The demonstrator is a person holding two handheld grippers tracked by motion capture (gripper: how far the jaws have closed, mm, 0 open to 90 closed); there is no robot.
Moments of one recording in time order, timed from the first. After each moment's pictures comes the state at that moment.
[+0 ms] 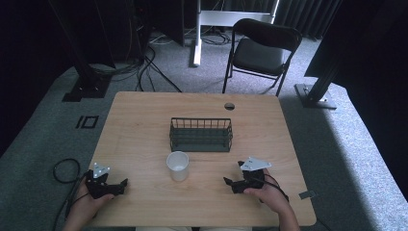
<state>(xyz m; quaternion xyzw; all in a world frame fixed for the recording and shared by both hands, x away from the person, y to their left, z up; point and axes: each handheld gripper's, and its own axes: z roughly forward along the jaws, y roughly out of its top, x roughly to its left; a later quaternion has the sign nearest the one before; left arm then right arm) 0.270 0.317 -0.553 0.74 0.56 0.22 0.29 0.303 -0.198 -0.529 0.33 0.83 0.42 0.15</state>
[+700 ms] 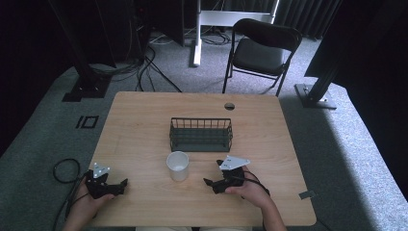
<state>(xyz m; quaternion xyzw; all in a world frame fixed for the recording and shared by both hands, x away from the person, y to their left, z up) 0.270 0.317 -0.553 0.74 0.56 0.23 0.29 0.310 -0.137 -0.527 0.26 0.84 0.45 0.12</state>
